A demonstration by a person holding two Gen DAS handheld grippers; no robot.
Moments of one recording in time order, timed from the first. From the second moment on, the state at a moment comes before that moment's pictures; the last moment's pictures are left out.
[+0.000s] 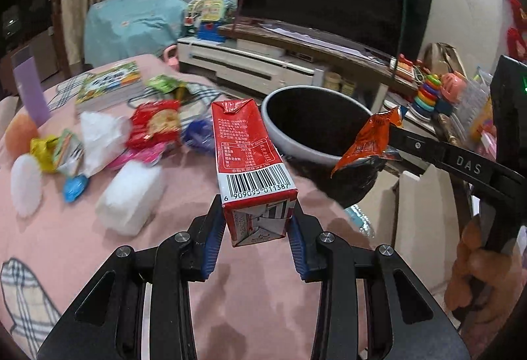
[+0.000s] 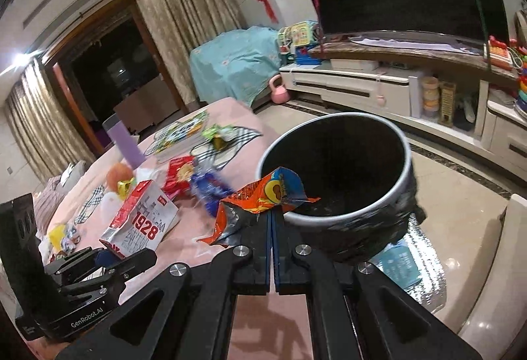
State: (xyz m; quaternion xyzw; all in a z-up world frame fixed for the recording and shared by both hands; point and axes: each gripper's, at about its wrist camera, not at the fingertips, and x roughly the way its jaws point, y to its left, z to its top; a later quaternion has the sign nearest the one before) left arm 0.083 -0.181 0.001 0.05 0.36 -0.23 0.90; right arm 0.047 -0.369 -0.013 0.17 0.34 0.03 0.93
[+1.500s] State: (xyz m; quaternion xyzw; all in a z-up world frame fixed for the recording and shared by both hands) left arm 0.178 -0.296 -0.008 0.09 0.42 -0.30 0.85; right arm 0.138 -0.442 -0.034 0.13 0.42 0.01 0.90
